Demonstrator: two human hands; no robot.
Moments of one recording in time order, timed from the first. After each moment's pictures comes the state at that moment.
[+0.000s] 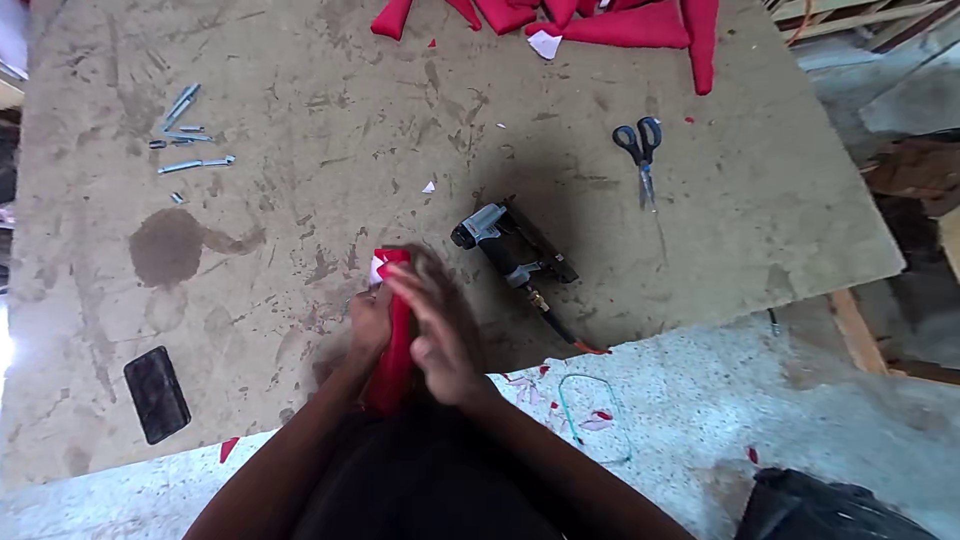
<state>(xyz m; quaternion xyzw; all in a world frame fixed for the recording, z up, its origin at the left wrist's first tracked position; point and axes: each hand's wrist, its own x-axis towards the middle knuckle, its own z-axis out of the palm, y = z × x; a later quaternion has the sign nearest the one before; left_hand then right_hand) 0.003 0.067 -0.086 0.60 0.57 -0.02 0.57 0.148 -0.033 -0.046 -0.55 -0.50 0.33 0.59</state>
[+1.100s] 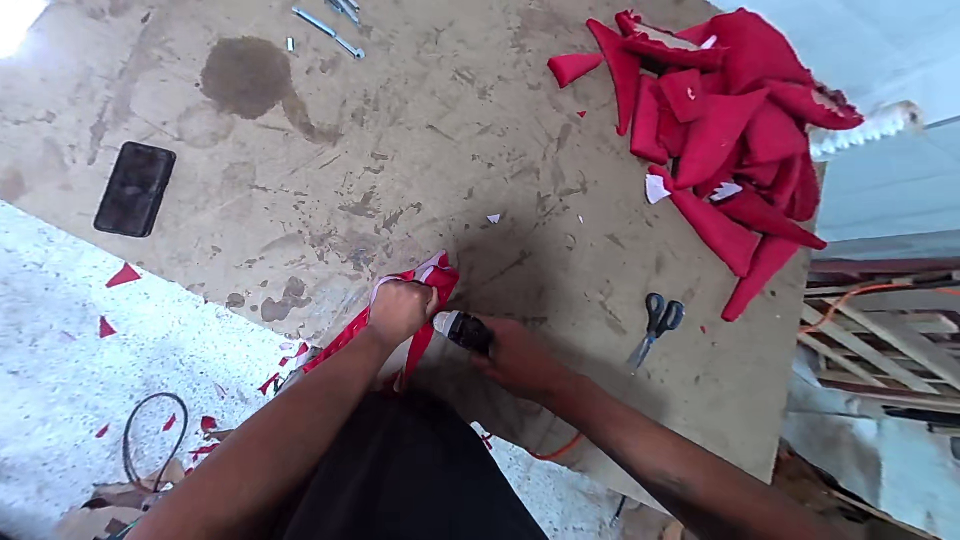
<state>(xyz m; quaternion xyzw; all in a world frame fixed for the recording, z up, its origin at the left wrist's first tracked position) 0.078 0.026 -0.155 0.80 0.55 0.17 0.16 0.285 0.005 -0.014 -0.53 -0.74 0.42 -0.07</state>
